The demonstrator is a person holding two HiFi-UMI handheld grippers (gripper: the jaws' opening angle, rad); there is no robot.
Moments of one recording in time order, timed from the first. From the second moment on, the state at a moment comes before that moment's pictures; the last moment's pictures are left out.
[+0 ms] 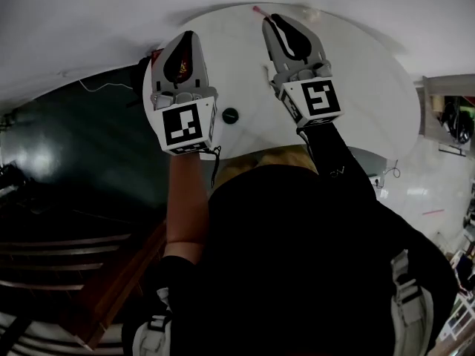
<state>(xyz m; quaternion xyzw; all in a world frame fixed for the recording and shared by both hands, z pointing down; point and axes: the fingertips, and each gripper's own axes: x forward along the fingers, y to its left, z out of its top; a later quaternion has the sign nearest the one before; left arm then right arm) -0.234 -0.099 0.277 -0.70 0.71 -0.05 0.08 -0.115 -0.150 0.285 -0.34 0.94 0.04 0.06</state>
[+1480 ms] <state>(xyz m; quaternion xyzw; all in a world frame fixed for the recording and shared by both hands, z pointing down) -0.315 -0.018 0.333 -0.60 0.79 -0.08 0.02 -0.199 0.019 0.643 0.04 0.89 -0.01 -0.46</state>
